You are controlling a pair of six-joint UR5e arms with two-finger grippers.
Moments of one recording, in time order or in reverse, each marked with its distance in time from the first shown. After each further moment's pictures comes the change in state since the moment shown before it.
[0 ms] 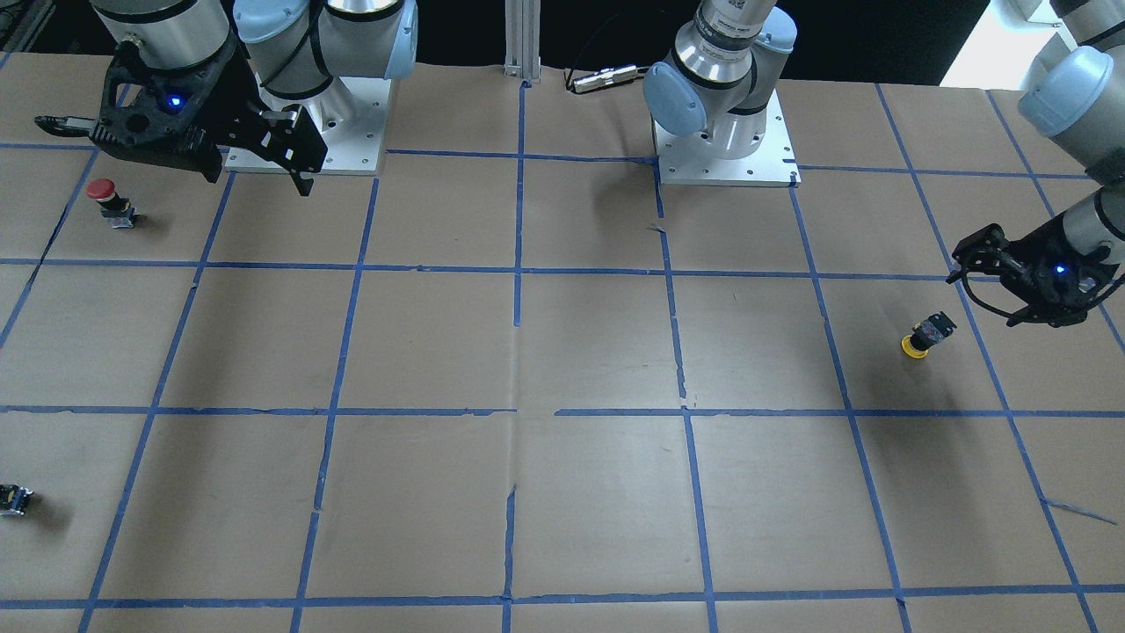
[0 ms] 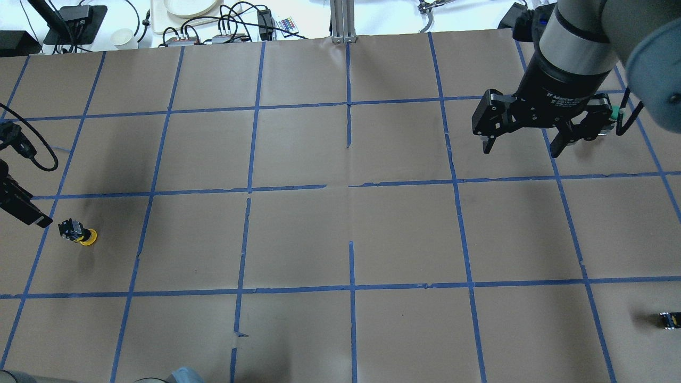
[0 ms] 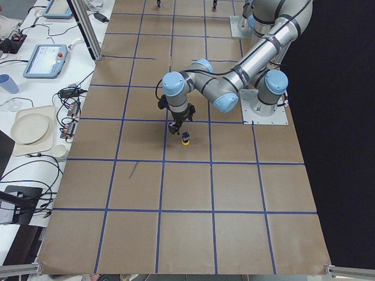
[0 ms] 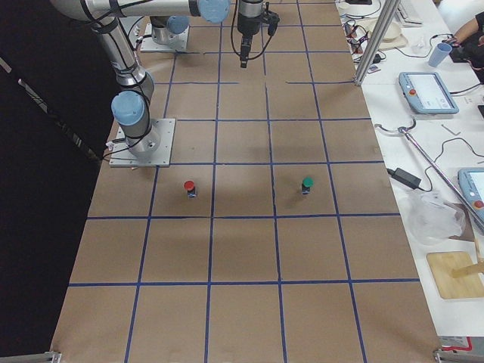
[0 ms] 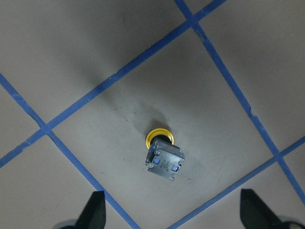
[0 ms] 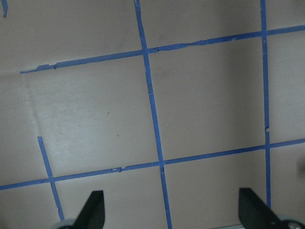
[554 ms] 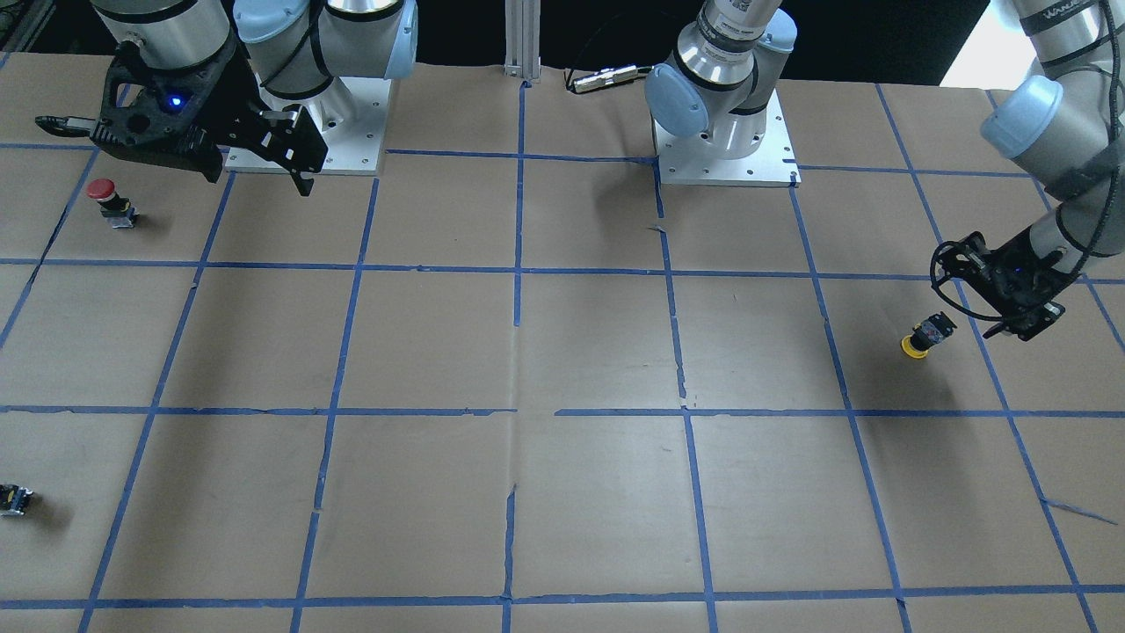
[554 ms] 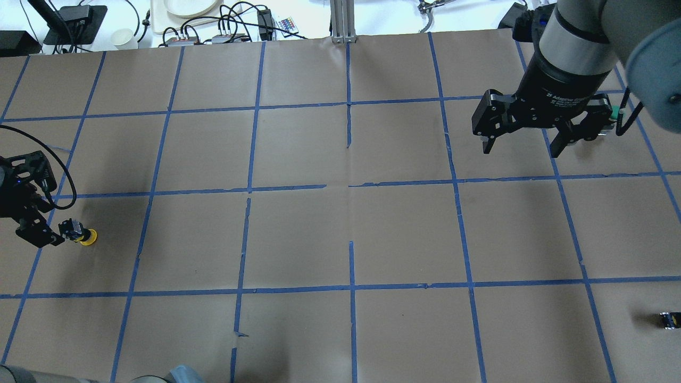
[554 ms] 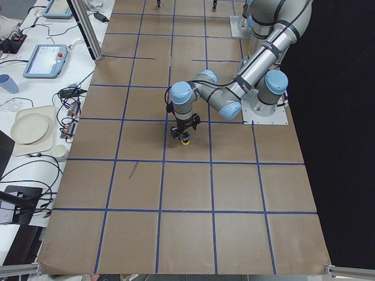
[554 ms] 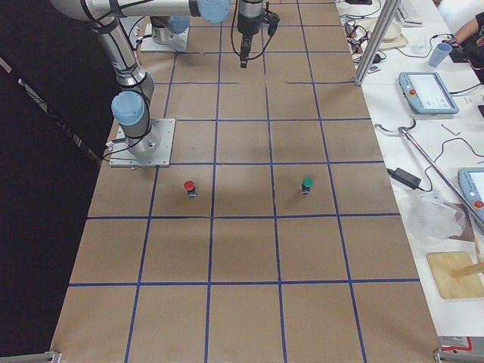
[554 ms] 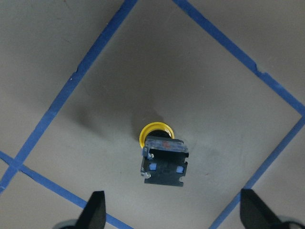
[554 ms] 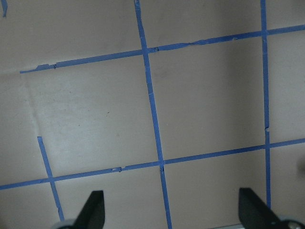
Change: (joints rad) left arm 0.023 -0.008 -0.167 0.267 -0.014 0.242; right arm 0.000 0.000 0.000 0.001 0.000 0.000
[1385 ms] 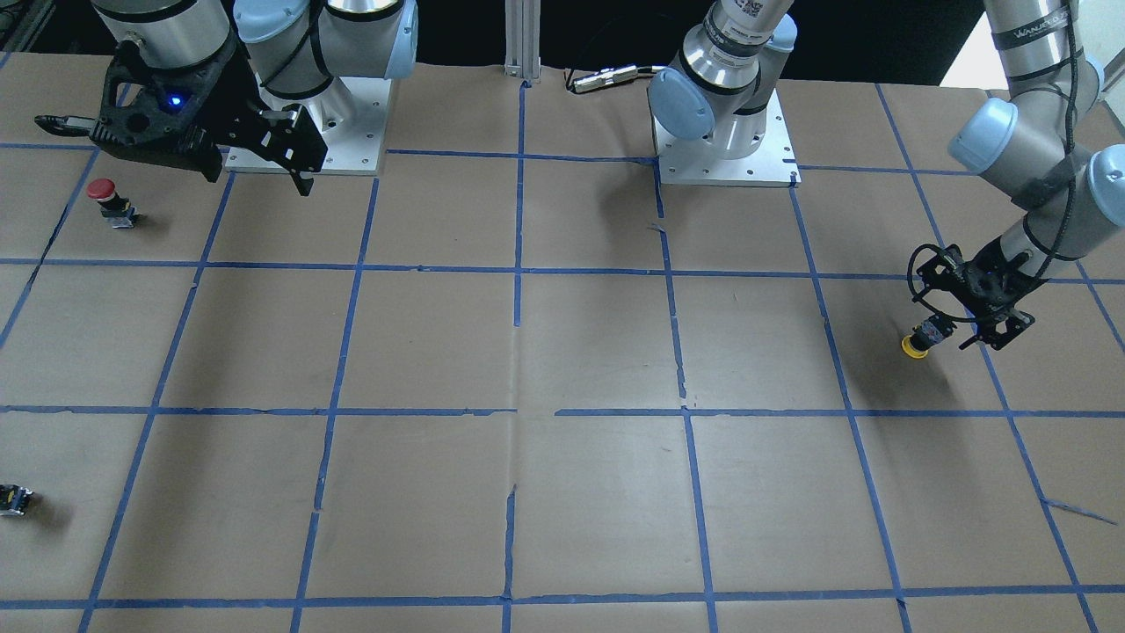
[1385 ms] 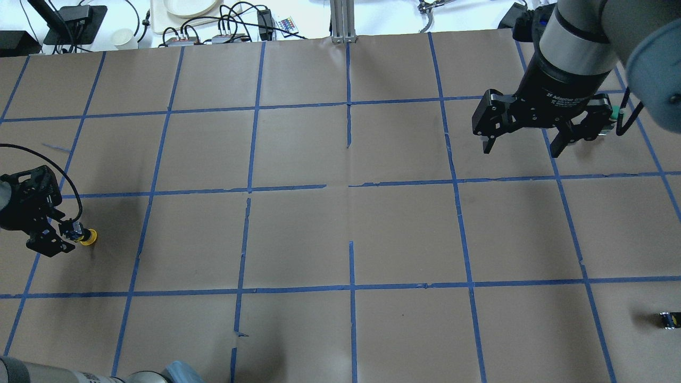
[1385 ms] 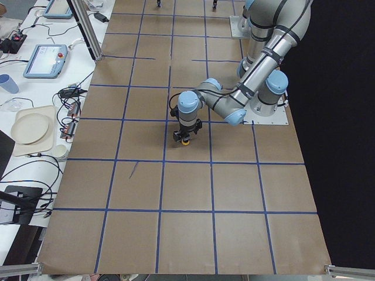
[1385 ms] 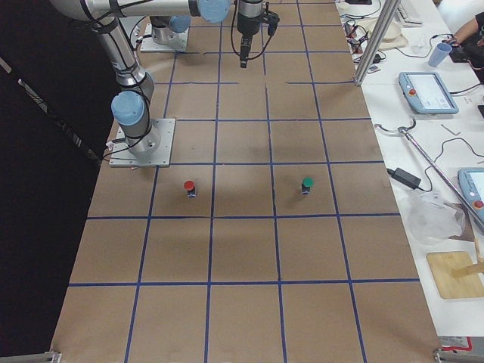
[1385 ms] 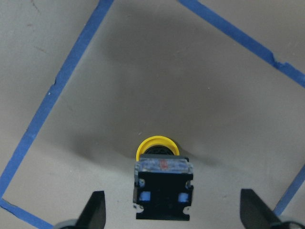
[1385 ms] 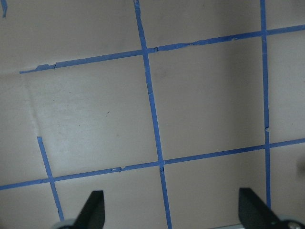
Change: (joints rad) left arm 0.040 -0.025 -0.042 0.061 -0.072 0.071; right arm 0.000 0.000 0.000 0.000 -0.001 0.001
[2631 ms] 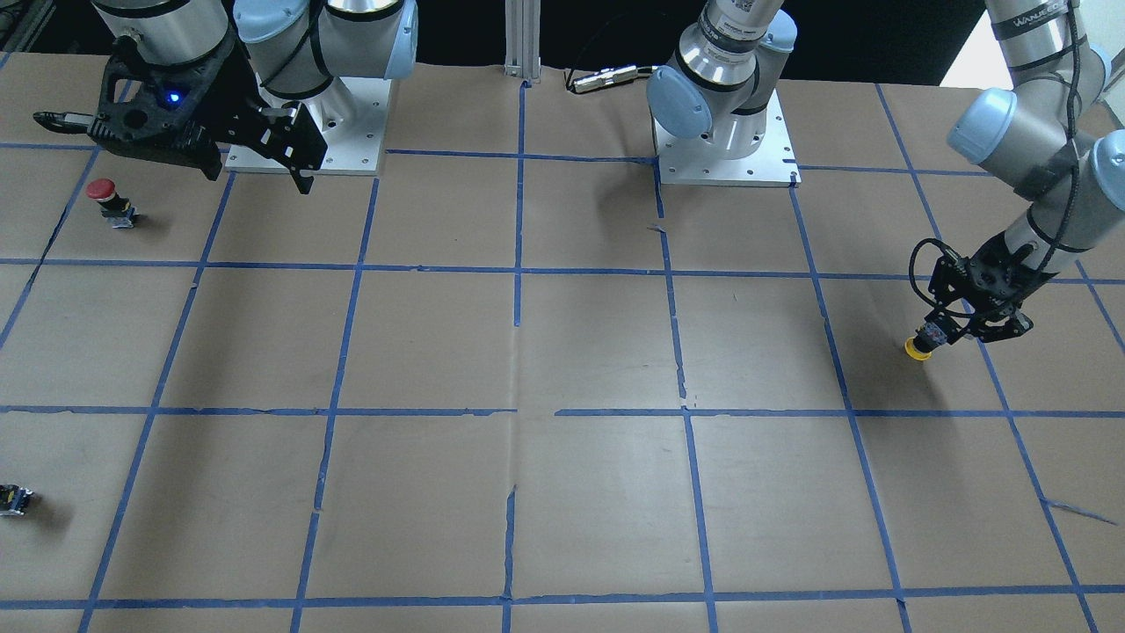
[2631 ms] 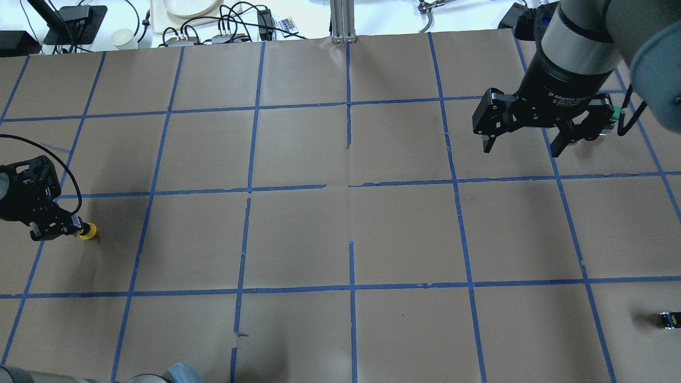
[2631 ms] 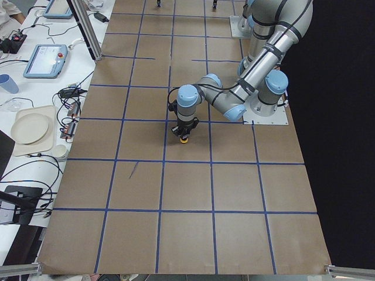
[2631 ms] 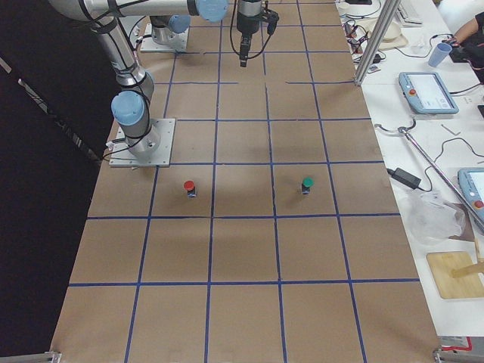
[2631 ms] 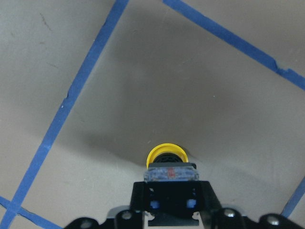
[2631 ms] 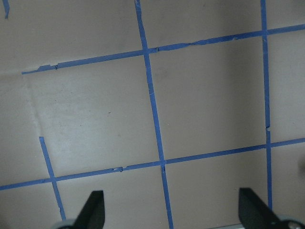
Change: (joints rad) left arm -0.045 0.059 0.010 -0.005 -0.031 0.000; right arm -0.001 -0.005 0.001 0.004 0.004 0.002
